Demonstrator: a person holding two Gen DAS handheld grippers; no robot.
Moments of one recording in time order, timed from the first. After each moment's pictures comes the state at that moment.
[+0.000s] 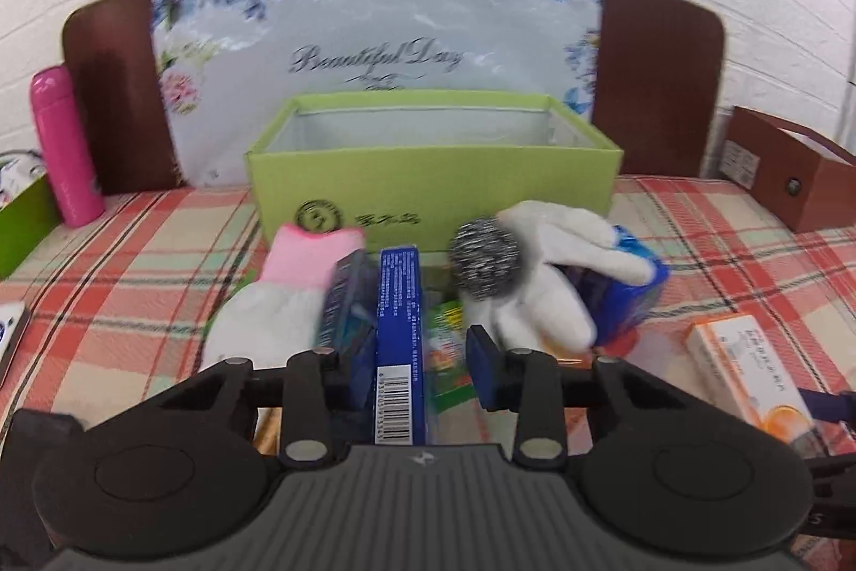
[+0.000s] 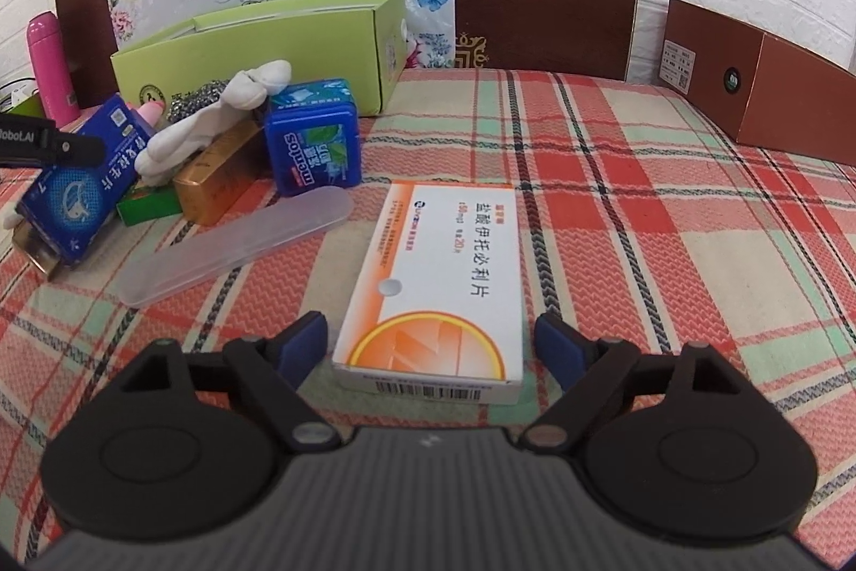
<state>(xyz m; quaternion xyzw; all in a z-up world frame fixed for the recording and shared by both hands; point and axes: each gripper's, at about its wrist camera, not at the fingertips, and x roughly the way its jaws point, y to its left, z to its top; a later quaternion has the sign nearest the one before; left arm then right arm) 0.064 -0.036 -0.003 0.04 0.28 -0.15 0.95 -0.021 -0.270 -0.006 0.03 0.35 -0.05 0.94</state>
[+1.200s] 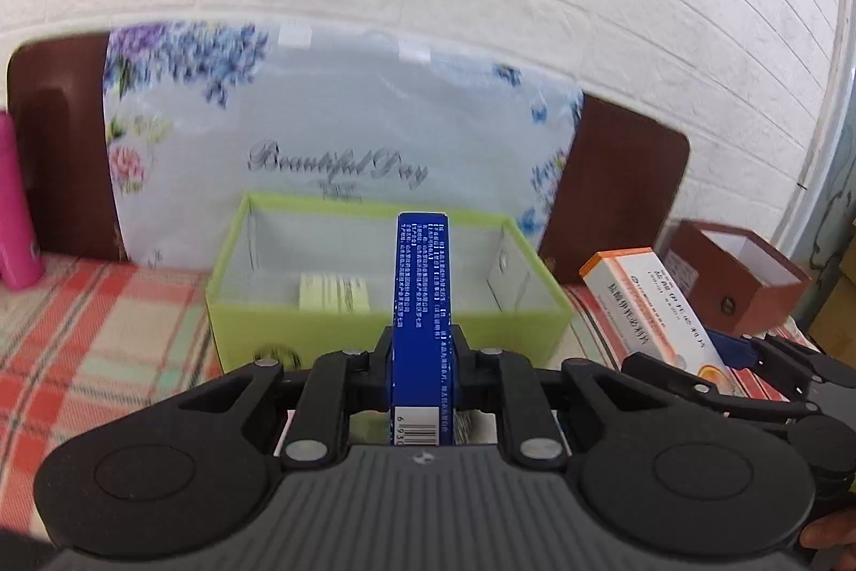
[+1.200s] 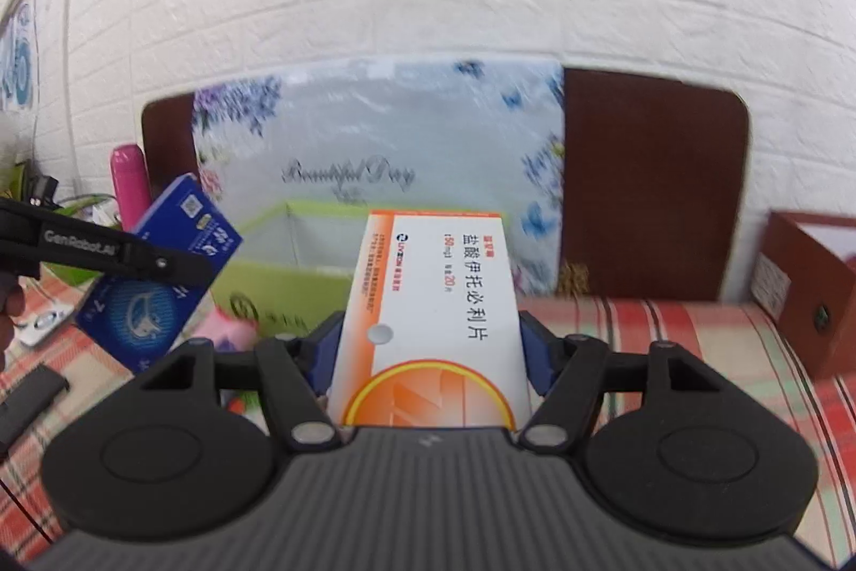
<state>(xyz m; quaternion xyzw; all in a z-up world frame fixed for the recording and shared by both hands) 0.130 -0.020 0.079 -0.03 0.25 -0.22 0.94 0.055 -0.255 0.097 0.01 0.19 0.05 0.98</state>
